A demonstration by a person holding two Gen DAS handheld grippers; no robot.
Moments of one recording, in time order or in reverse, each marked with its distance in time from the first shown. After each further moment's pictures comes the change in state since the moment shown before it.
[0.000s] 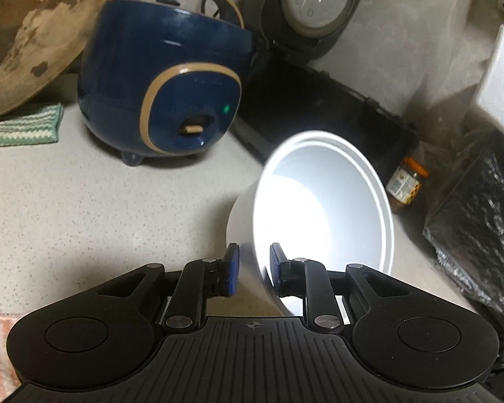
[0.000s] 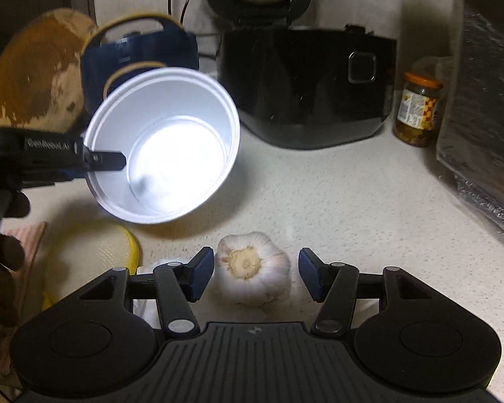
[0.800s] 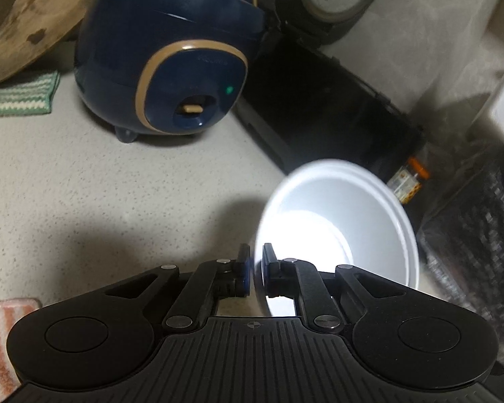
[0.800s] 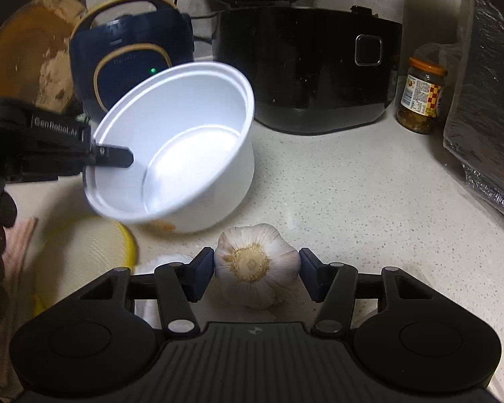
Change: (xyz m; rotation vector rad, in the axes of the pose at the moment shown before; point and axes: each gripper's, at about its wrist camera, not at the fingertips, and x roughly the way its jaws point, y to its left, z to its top) left arm 0.007 0.008 0.015 -0.115 0.087 -0.040; right arm 0.020 0.014 0.009 0.037 0.057 -0.032
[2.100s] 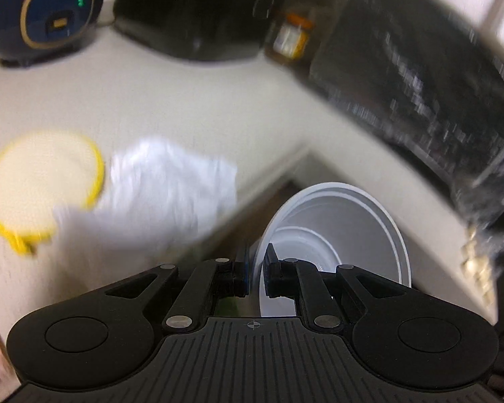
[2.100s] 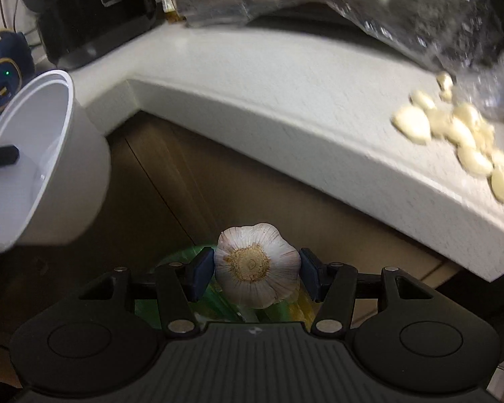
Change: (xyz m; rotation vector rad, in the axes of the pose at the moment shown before) left arm -0.029 -0.120 -0.161 0.305 0.255 -0.057; right arm -0.134 -0.147 -0.217 0.417 0.185 -0.292
